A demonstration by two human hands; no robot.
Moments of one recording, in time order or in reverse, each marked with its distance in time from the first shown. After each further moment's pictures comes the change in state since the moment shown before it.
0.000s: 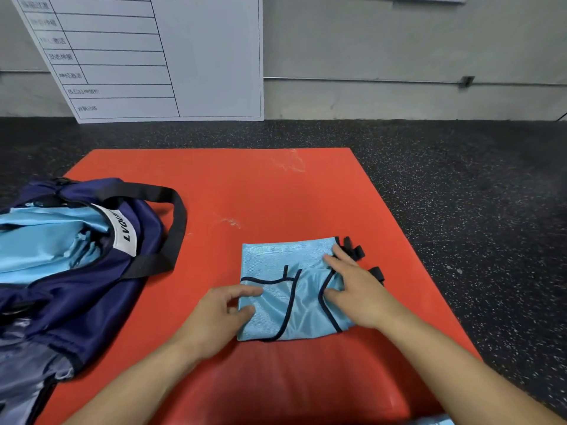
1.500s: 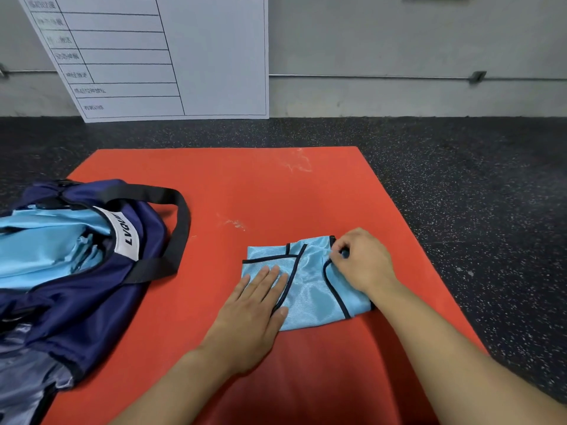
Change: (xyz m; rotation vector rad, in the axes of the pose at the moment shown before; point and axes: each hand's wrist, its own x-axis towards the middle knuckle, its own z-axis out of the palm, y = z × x) left_hand 0.020 -0.008 0.036 0.886 -0.047 0.359; right_hand 0.061 0.000 -0.012 -0.139 0.382 0.077
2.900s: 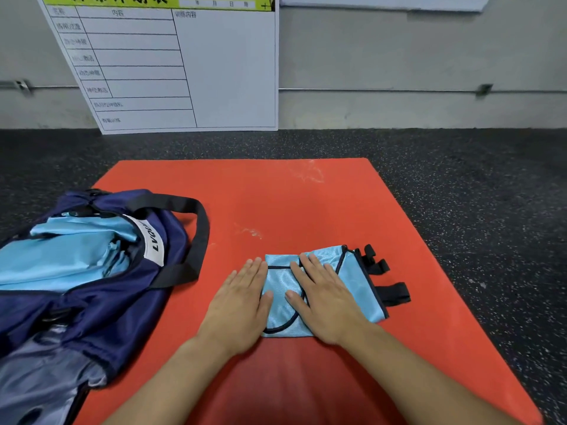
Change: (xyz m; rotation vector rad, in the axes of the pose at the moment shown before) left_hand -0.003 -0.034 -0.033 -0.032 0.048 -0.182; right_hand -0.052 -0.051 0.065 -0.188 -0.260 -0.394
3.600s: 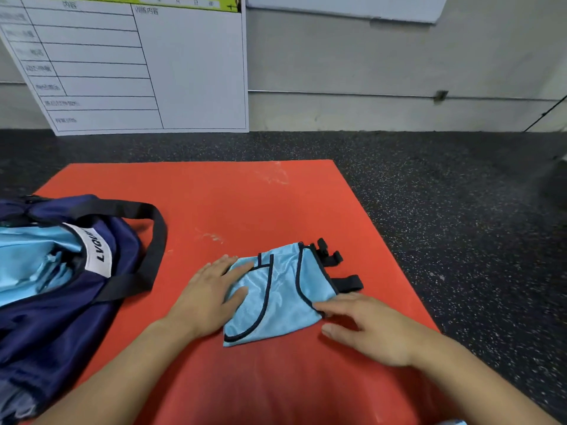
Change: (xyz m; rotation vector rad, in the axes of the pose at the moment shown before) left_hand 0.044 -0.013 0.015 -0.064 -0.067 0.108; right_hand -0.090 0.091 -0.071 0.178 -0.191 -0.068
